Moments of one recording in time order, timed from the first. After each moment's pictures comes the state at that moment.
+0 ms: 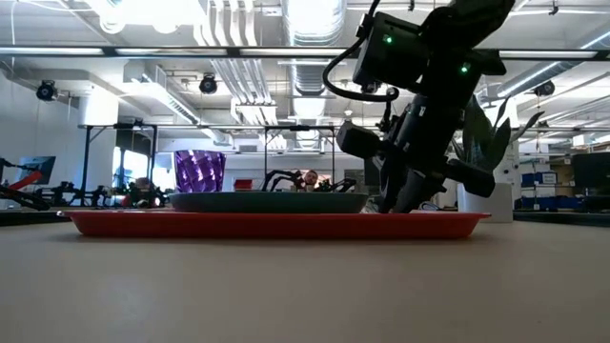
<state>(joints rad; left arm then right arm) -0.60 0.95 1.15 -0.98 -1.03 -0.28 0.09 1.80 0.99 -0.42 0.38 1.50</state>
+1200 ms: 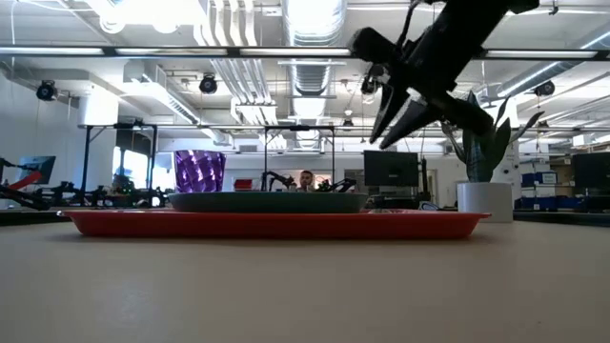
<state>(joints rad) -0.60 0.94 1.15 -0.99 -1.03 -0.28 0.17 1.55 1.01 -0.44 0.45 1.43</state>
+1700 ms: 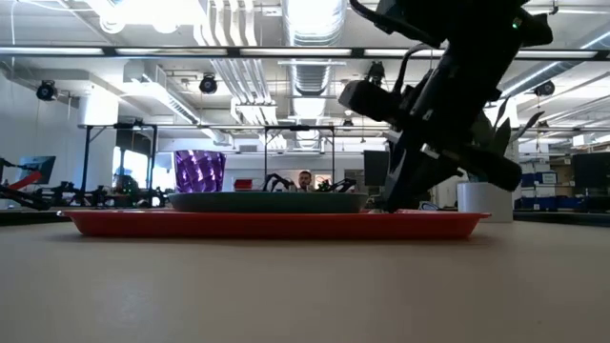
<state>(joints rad) -0.60 0.94 1.15 -0.99 -1.03 -0.28 0.28 1.78 1.01 -0.38 0.38 1.59</state>
